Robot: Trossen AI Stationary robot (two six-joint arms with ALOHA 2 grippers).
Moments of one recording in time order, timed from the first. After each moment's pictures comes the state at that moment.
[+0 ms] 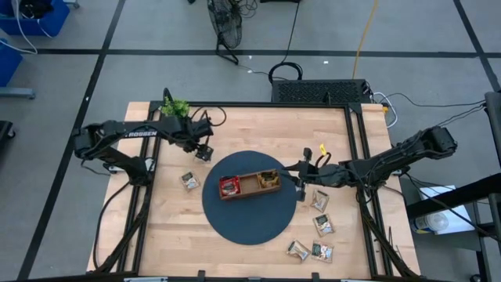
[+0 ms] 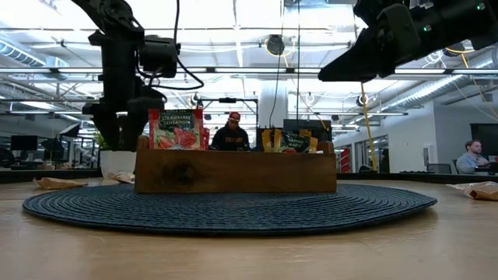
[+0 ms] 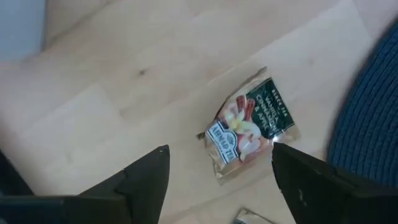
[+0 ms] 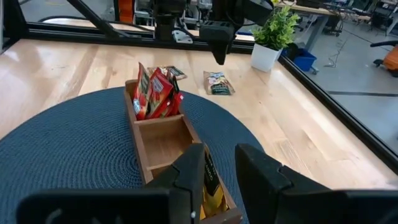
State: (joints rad) left arm 0.42 1.40 0.86 -0.91 -0.11 -0.61; right arm 0.26 1.17 0.46 0.38 0.47 0.03
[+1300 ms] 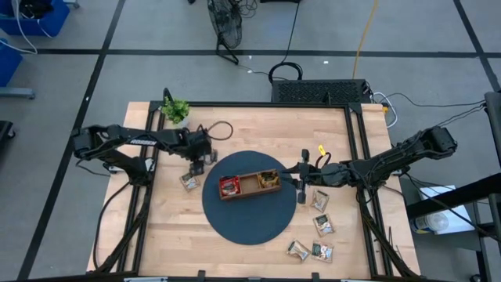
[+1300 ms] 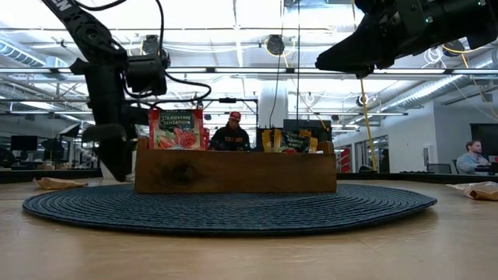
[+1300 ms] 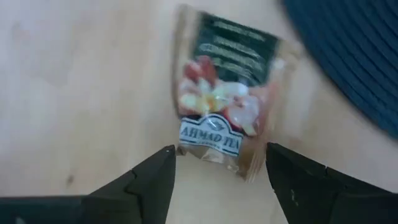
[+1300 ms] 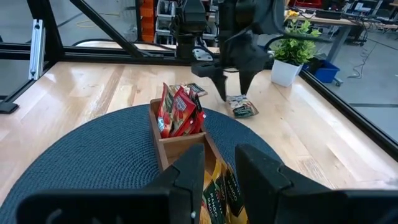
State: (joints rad) left arm 0.37 1.39 0.60 -0.49 -0.05 0.15; right arm 0.26 1.18 0.46 0.46 0.39 0.03
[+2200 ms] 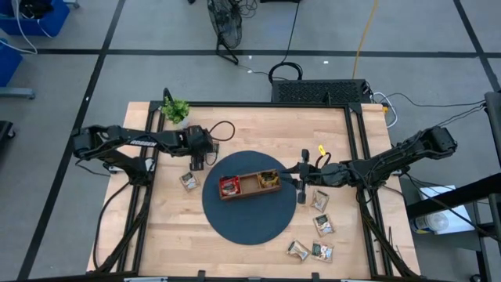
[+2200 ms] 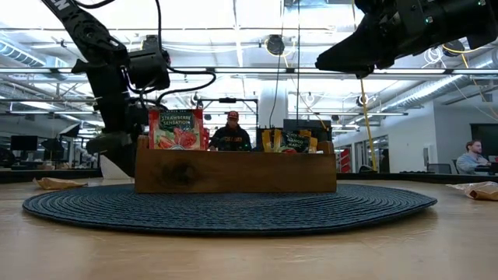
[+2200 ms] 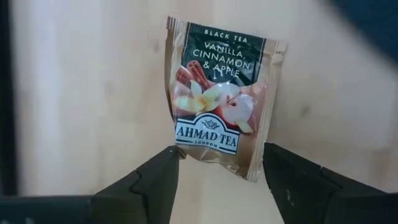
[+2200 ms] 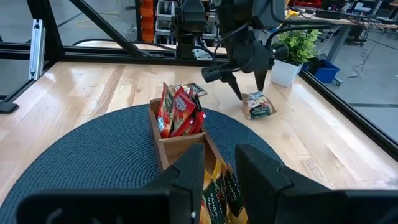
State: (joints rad) left arm 0.34 1.39 0.60 -0.39 -0.26 0.37; right arm 0.26 1.18 0.46 0.46 0.39 0.03
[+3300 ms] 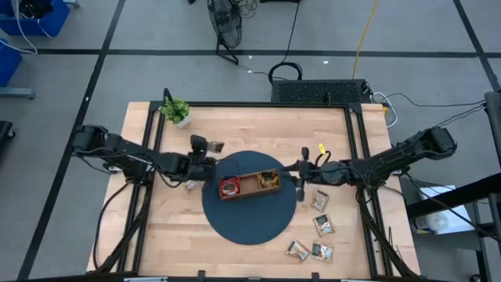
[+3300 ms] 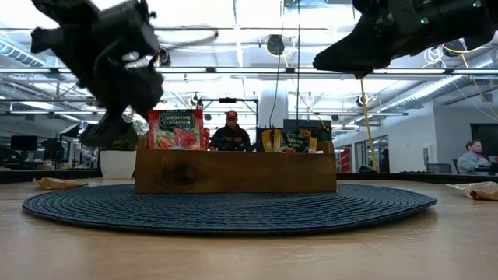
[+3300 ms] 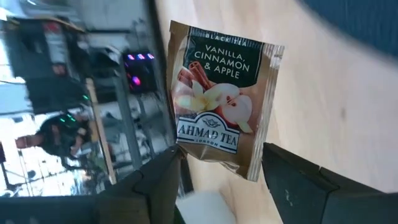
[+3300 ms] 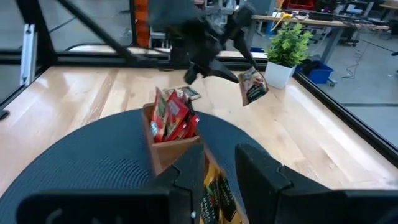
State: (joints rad) left arm -0.11 1.39 0.64 -0.46 -0.94 0.39; right arm 0.24 1.18 0.46 0.48 0.40 0.03
